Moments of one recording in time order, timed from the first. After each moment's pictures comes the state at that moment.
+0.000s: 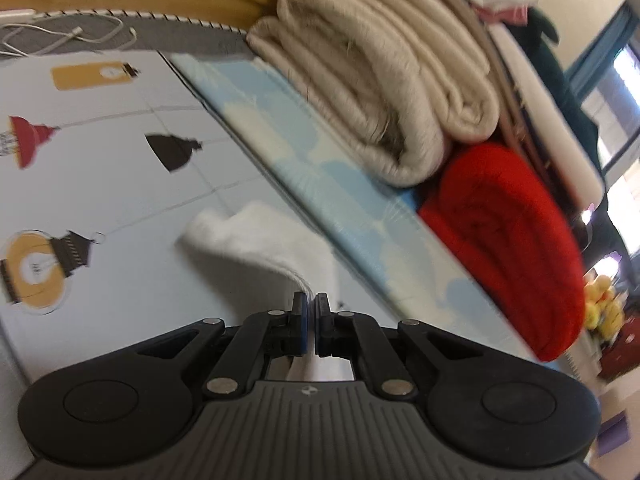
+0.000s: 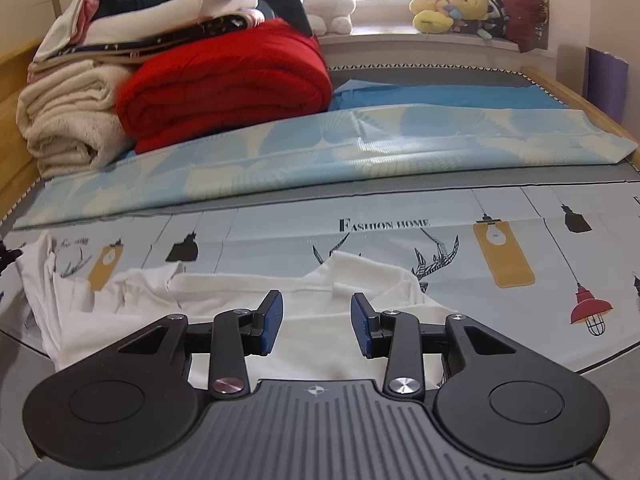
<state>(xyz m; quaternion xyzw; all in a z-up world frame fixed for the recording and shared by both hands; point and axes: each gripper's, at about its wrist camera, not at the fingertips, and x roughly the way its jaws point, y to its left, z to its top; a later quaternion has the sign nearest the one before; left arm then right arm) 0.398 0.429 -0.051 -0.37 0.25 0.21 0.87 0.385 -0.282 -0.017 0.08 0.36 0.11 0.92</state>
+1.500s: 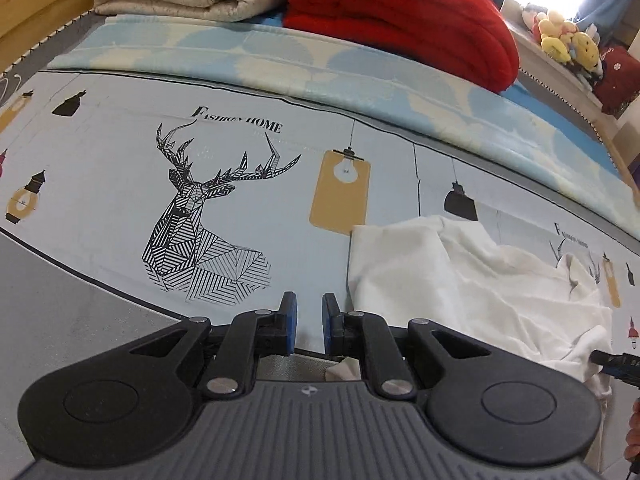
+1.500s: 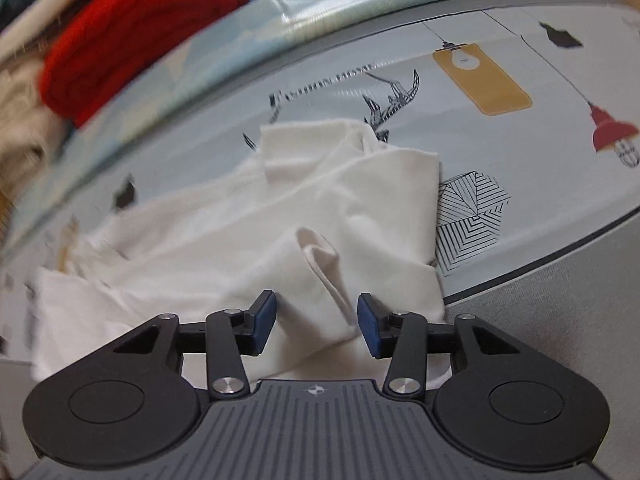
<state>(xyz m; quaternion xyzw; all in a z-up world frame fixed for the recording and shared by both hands) 0.374 0.209 -0.011 -0.13 0.48 0.09 0.86 0.413 -0.307 -0.119 0.19 0.51 0.07 0.84</state>
